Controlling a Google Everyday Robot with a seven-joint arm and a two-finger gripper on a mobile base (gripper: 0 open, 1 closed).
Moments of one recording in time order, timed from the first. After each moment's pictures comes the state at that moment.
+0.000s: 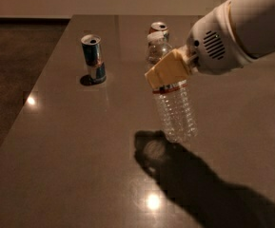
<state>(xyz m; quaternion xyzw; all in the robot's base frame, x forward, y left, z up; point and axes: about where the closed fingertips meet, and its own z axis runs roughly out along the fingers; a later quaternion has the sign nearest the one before) 0.437 -0.059 0.996 -0.33 0.87 0.19 0.31</state>
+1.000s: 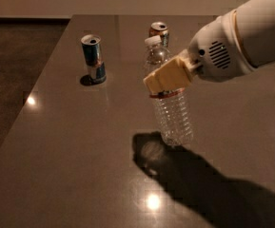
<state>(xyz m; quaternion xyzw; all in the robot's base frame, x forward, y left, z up) 0.433 -0.054 0.990 -0.37 0.84 0.23 0.33</state>
